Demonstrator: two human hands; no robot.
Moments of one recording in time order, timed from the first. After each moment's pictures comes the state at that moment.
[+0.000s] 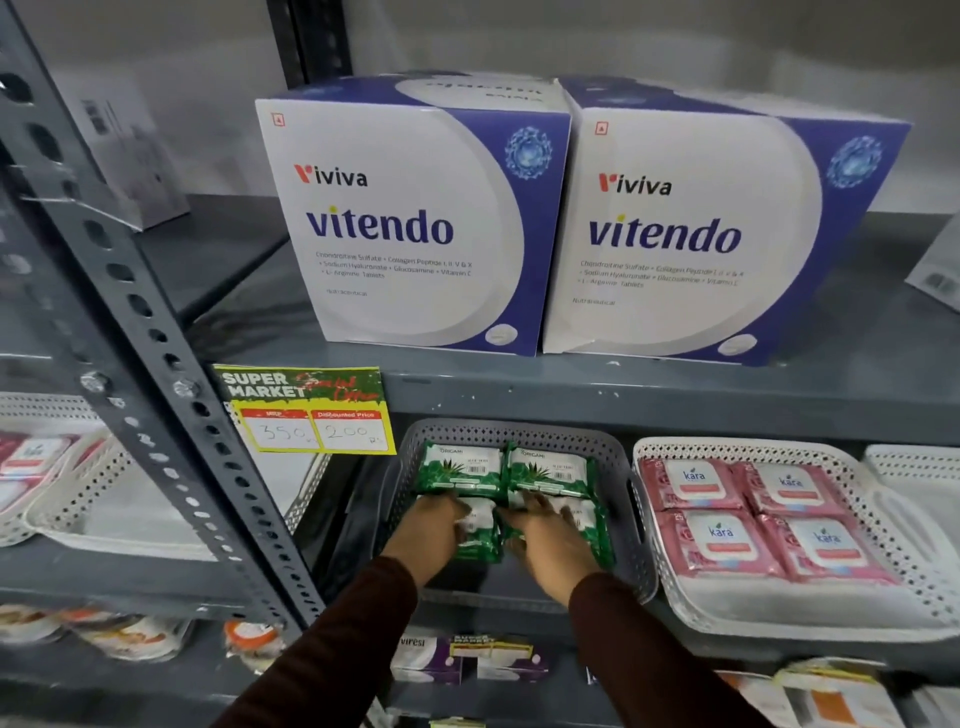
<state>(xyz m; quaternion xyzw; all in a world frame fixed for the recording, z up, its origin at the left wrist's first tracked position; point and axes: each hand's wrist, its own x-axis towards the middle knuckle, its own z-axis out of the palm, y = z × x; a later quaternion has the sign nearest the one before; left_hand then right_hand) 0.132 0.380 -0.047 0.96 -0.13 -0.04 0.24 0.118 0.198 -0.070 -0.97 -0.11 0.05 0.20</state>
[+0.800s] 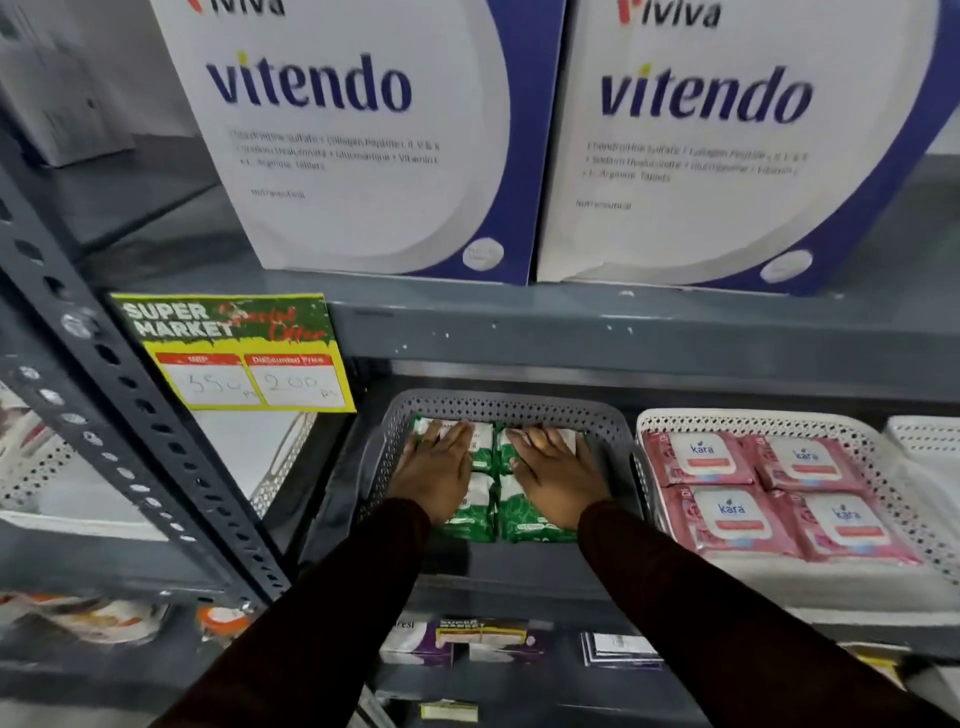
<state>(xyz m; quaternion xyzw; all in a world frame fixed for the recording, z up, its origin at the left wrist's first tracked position) 0.197 0.367 -0.093 0.98 -0.14 0.00 0.11 0.188 0.168 -0.090 -0.99 -0.11 0.05 0.12</state>
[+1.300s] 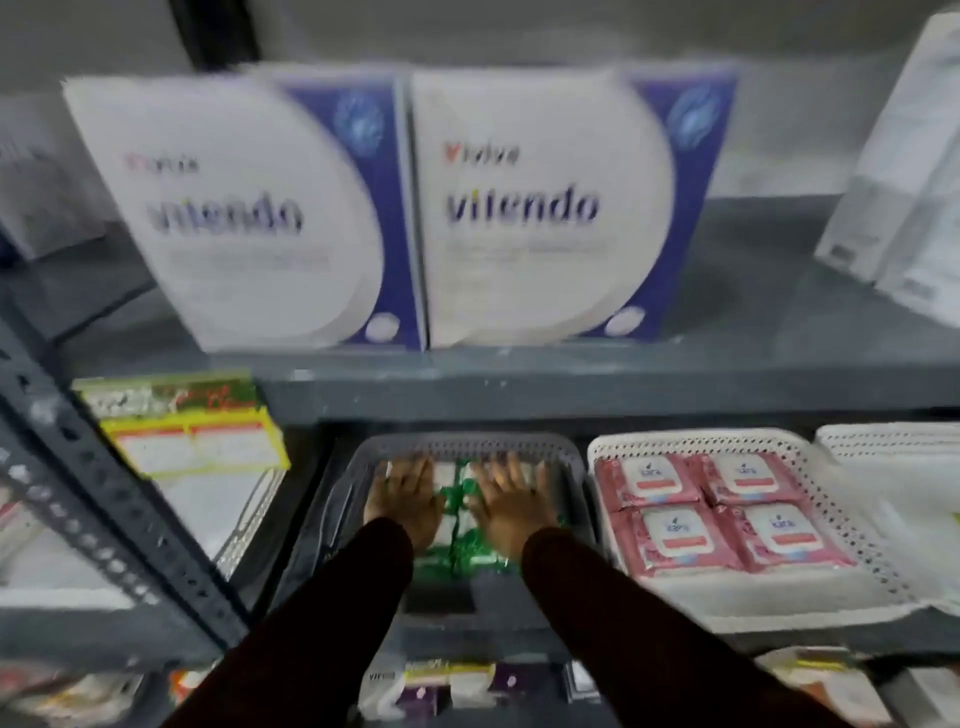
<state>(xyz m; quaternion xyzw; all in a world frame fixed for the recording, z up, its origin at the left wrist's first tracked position) 0.193 0.346 -0.071 0.99 -0.08 -0.06 -0.06 0.174 0.175 -0.082 -0.99 -0.10 0.04 0.11</state>
